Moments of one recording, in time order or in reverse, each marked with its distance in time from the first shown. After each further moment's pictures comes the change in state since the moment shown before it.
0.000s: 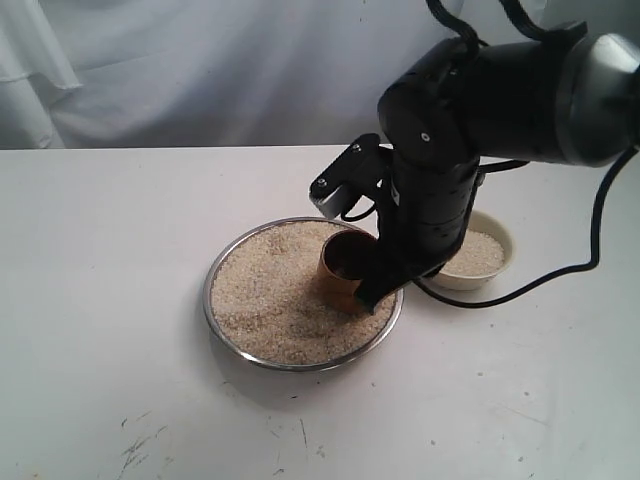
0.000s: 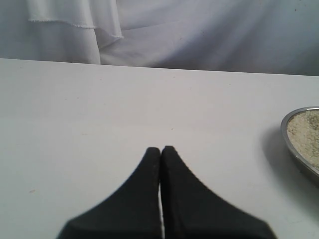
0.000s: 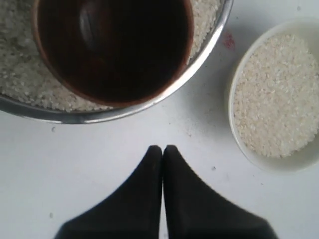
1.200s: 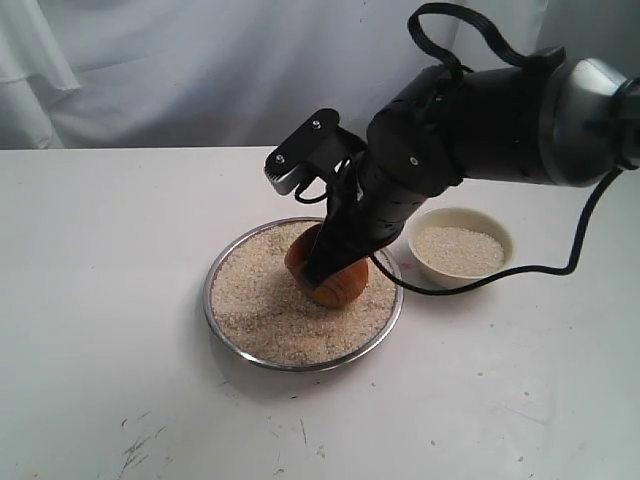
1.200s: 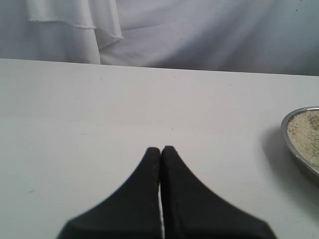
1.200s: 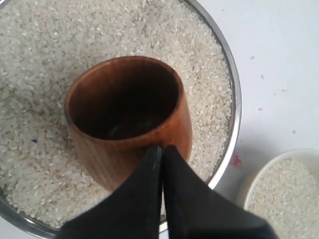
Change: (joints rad) left arm 0.000 0.000 0.000 0.000 0.000 0.002; right arm 0.022 0.009 0.025 0.013 -0.362 0.009
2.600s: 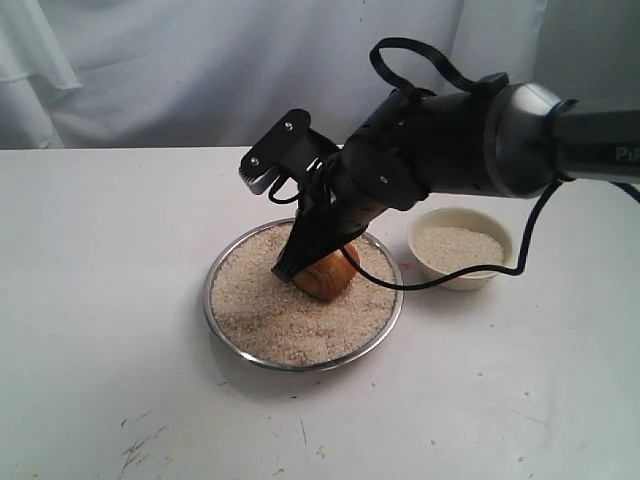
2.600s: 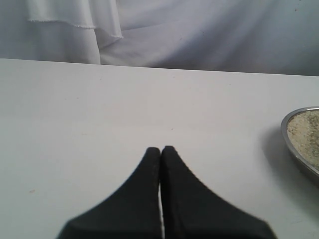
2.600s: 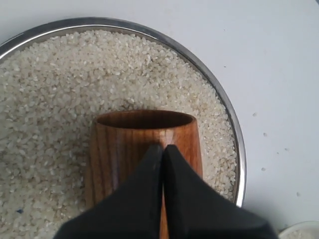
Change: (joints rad) left arm 0.000 0.000 0.000 0.000 0.000 0.000; right arm 0.010 0.097 -0.048 -0.043 -0.156 -0.002
